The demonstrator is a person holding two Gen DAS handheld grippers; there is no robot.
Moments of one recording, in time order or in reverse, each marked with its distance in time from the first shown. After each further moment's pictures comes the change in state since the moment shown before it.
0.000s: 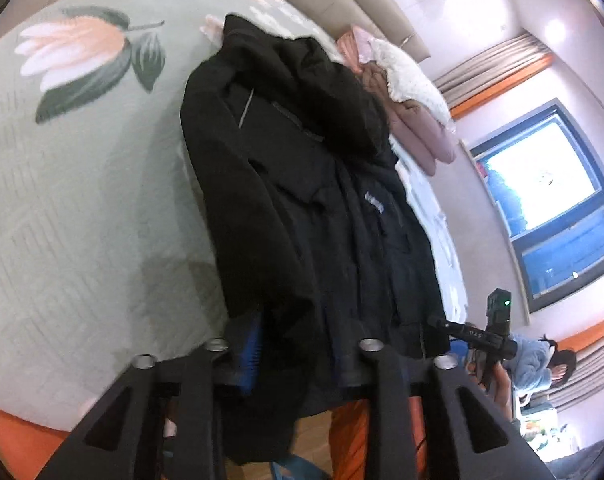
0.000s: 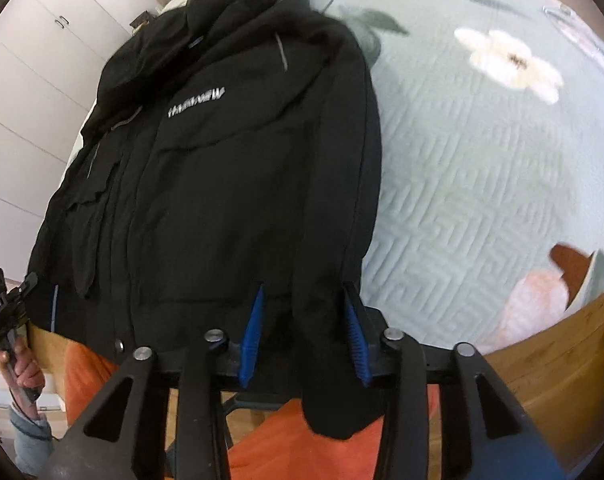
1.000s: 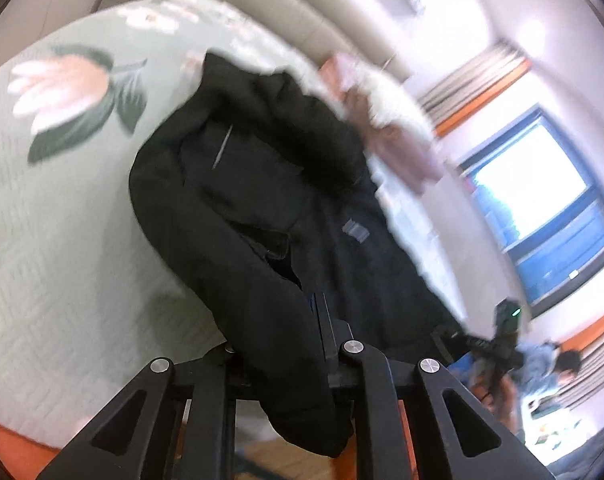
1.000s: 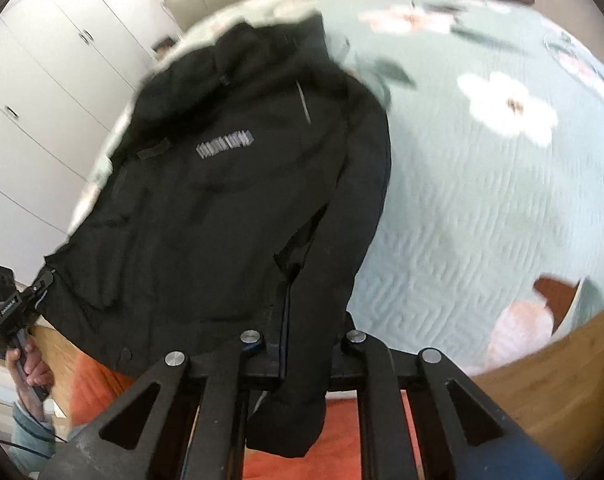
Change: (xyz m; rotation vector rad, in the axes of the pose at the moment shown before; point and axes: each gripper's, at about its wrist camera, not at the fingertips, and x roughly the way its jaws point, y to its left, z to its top) left arm -0.021 -0.021 0.012 0.055 -0.159 -0.073; right arm -0.045 0.006 0.013 -0.039 -0.157 0.056
